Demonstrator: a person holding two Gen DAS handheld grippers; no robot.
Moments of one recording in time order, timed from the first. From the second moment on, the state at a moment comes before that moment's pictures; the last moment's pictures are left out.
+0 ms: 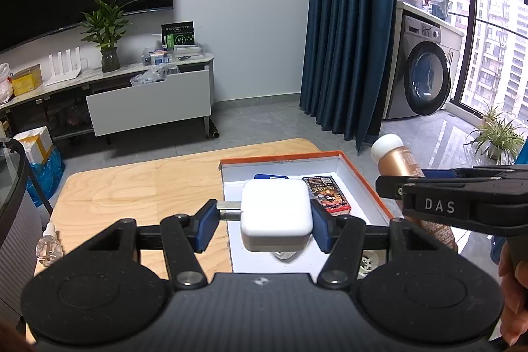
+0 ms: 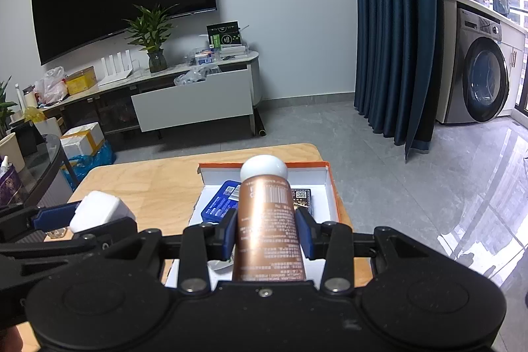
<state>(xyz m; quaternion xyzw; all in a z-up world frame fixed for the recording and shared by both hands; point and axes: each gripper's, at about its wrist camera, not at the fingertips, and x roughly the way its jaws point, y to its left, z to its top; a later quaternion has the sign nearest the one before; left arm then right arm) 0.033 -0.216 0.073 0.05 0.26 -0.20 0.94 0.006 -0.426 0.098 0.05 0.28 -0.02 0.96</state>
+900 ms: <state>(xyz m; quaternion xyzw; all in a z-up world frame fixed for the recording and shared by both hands) 0.031 -0.219 0.075 0.05 0.26 -0.20 0.94 0.008 -0.422 0.095 0.05 0.29 -0.02 0.96</state>
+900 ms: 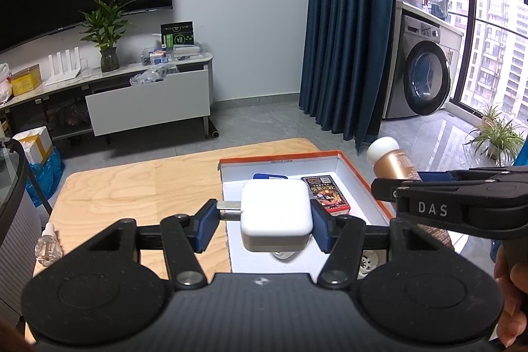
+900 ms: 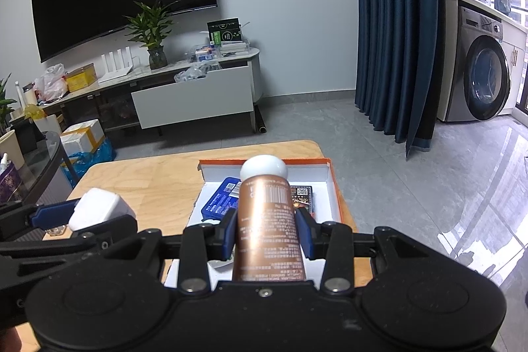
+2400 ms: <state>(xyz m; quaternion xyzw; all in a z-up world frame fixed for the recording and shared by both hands) 0.039 -0.217 0.065 0.05 0.27 -0.20 0.94 0.019 -0.423 0.079 0.05 0.31 -0.03 0.95</state>
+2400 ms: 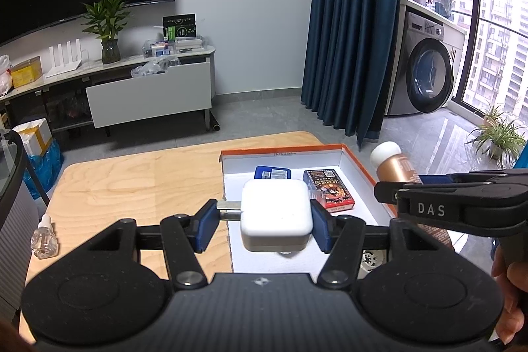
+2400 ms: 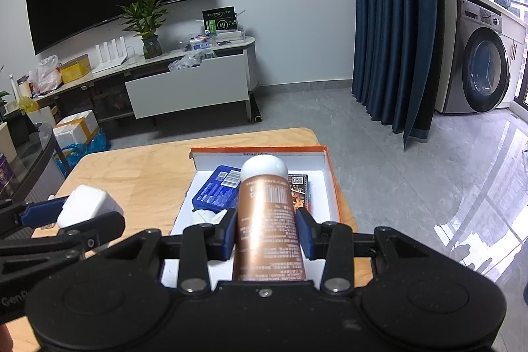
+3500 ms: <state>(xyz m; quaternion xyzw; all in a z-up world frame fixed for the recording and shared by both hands) 0.049 -0.222 0.048 0.05 0.29 -0.20 0.93 0.043 -0.442 0.065 0.06 0.32 -0.04 0.94</state>
